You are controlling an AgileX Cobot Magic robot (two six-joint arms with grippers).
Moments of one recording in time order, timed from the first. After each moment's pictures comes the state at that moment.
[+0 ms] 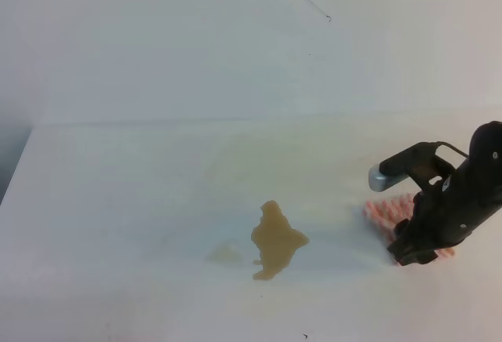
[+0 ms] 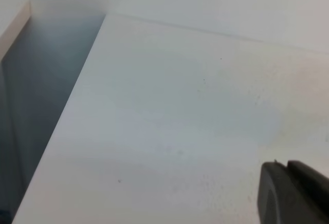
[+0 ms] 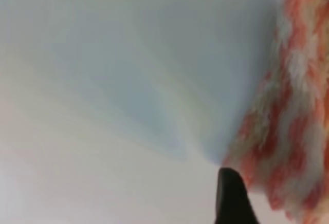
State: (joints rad) left arm 0.00 -0.03 0.05 -0.09 0.31 -0.21; right arm 0.31 1.86 -1.07 0.19 0.56 -0.43
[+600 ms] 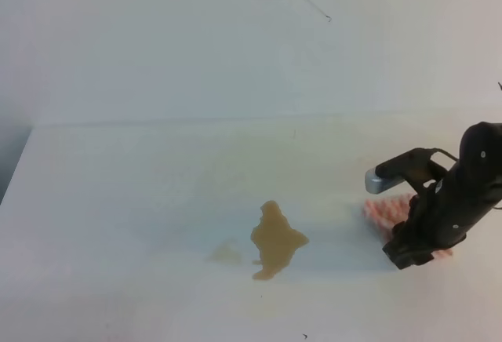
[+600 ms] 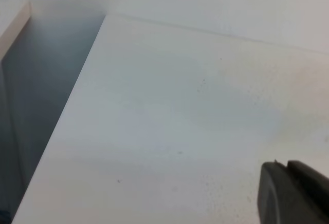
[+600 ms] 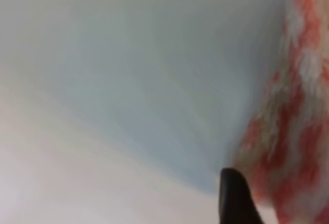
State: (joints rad) left arm 0.00 -0.03 0.05 -0.09 0.31 -0.21; right arm 0.31 1.92 -1.10 0.20 0.59 -0.41
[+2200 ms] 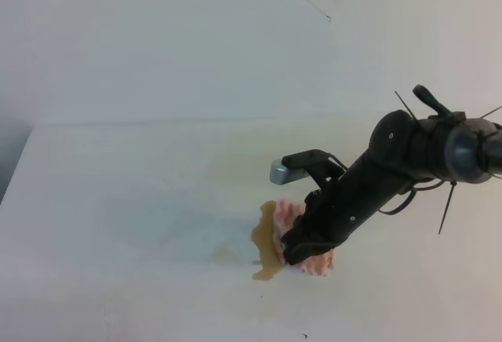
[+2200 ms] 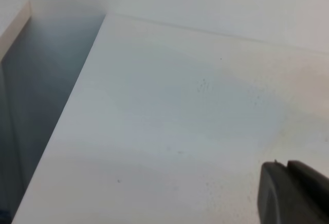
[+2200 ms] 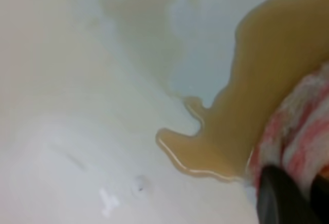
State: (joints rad) left arm 0.00 -0.03 0.04 -0.09 0.31 -0.21; right arm 0.46 2.14 -1.40 0.67 0.74 -0.68
